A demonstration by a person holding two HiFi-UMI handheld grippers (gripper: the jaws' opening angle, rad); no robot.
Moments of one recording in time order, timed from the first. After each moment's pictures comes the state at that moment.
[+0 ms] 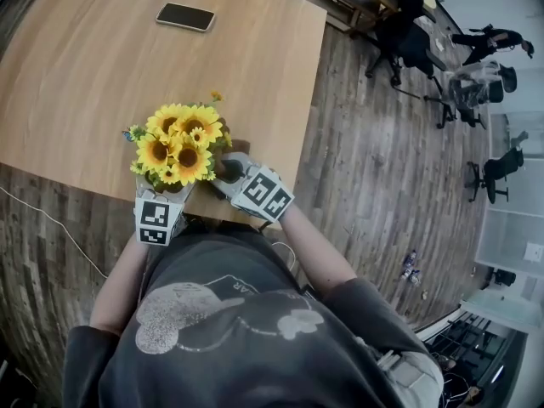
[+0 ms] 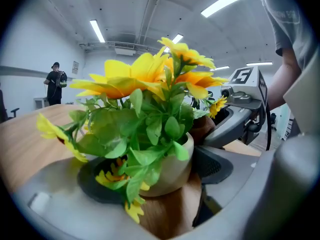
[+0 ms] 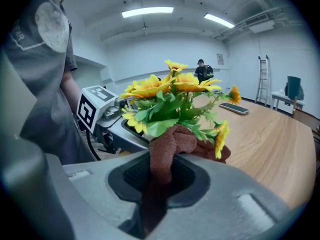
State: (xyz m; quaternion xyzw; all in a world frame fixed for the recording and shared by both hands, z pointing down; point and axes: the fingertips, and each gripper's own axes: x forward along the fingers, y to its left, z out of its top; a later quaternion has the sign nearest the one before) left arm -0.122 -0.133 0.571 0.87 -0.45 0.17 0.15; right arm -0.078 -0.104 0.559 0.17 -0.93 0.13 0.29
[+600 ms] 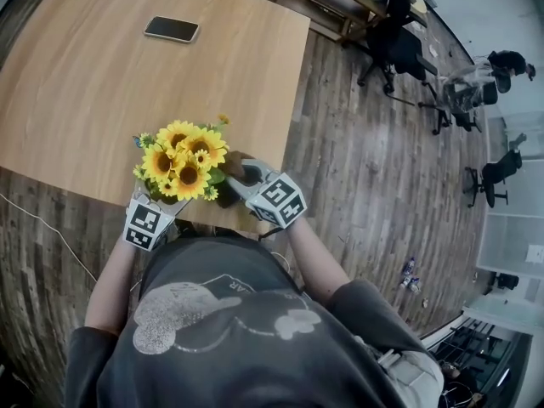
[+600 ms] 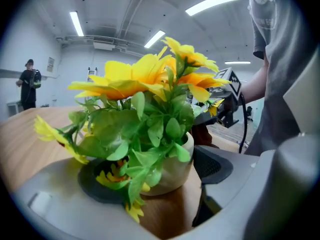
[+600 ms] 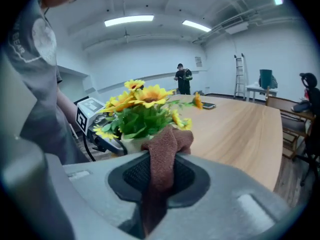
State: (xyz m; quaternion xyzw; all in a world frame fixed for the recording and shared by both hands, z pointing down) left arm -0.078 -0.104 0.572 0.91 -0.33 0.19 0.13; right arm 0.013 -0.110 0.553 0.27 -0.91 0.18 0.26
